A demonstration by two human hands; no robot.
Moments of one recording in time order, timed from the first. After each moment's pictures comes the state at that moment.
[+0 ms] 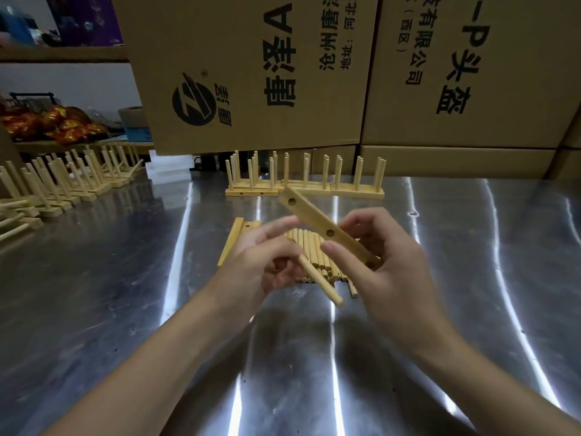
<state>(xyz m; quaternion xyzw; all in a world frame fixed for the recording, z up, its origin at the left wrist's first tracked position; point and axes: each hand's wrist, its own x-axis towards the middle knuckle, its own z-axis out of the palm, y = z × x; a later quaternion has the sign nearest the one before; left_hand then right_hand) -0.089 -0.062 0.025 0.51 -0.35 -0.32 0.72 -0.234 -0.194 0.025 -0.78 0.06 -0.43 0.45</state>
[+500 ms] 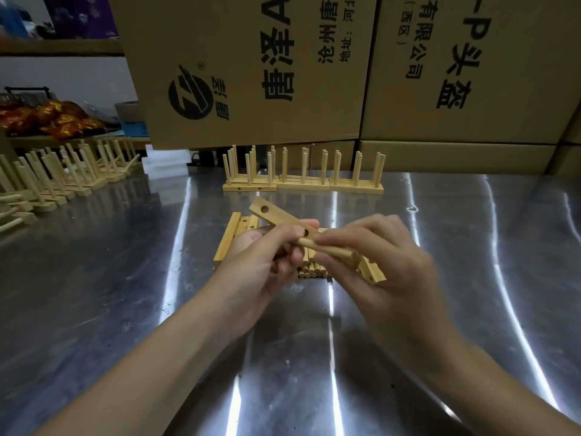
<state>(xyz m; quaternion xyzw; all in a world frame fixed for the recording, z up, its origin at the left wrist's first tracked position) -0.092 -0.072 0.013 0.51 -0.30 -0.34 0.73 -0.246 -0.191 0.016 -0.84 0.00 -0.50 0.20</state>
